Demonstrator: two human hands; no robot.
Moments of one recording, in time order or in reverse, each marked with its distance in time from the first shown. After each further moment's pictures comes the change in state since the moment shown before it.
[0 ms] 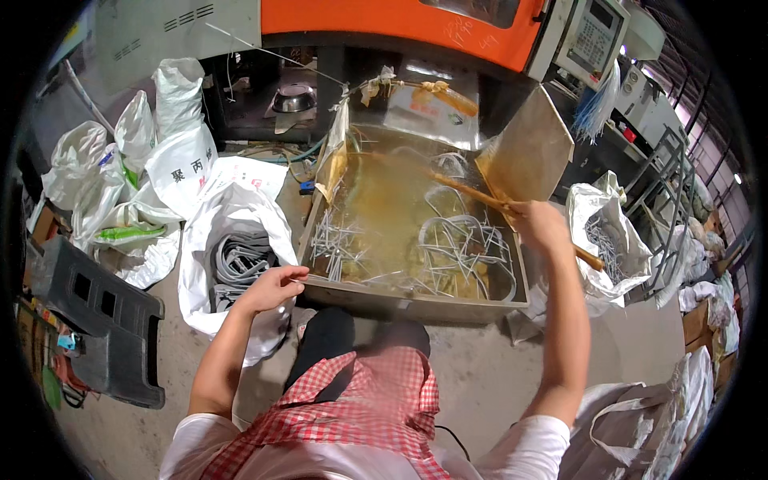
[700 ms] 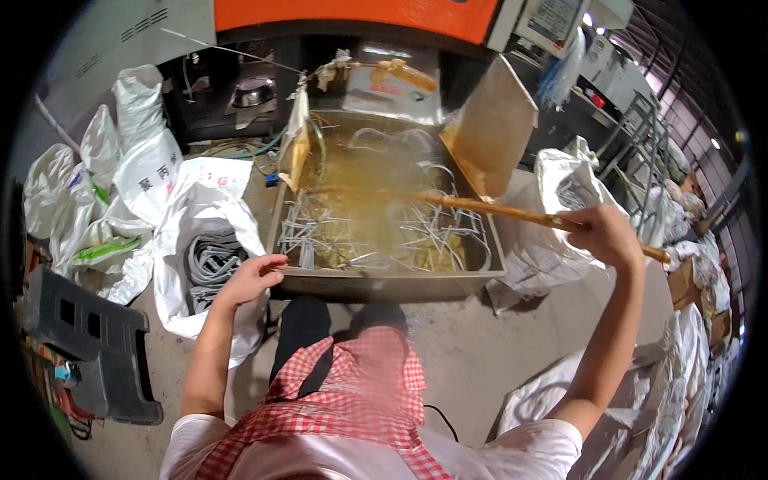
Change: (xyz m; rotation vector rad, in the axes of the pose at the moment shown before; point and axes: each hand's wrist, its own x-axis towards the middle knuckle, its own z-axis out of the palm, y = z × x) left_hand 0.014 -0.003 0.012 0.023 -0.032 0.002; right_hand -0.115 0.068 -0.098 0.092 -0.074 0.051
